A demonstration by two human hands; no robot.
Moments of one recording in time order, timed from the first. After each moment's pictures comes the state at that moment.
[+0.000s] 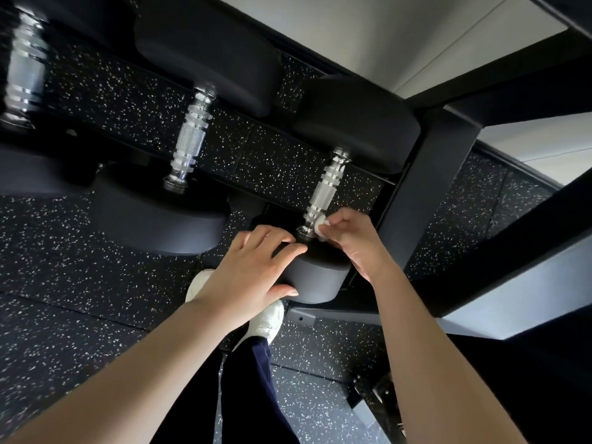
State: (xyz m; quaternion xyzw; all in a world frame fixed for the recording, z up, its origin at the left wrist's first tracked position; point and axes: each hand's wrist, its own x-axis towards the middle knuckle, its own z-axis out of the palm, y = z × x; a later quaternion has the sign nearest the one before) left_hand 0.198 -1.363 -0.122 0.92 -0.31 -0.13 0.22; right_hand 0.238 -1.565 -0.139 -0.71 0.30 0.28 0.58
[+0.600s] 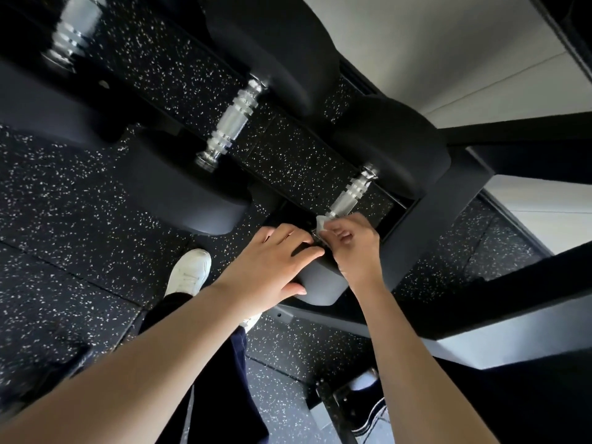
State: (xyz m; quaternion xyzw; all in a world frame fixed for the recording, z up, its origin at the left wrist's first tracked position) left_hand 0.191 -1.364 -0.130 0.92 -0.28 -0.10 0.26; right_hand 0.232 -1.543 -0.139 -0.93 0.05 0.13 0.33
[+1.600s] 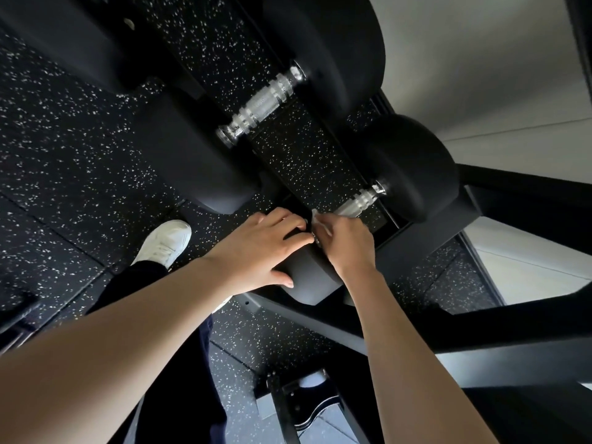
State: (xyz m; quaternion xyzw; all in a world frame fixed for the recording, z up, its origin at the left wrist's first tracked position) left_hand 0.193 -1.352 -0.136 0.91 -0.21 -0.13 0.32; right_hand 0.264 -1.524 -0.122 -0.95 -0.11 0.30 0.02
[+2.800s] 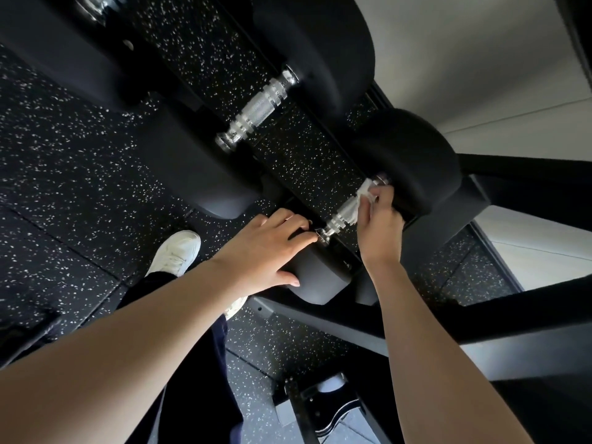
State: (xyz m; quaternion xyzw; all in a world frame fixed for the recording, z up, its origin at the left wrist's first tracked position) left_hand 0.194 -1.352 -0.136 0.92 -0.23 -0.14 0.28; right_hand 0.277 -1.547 -0.125 -0.98 0.01 0.10 0.15
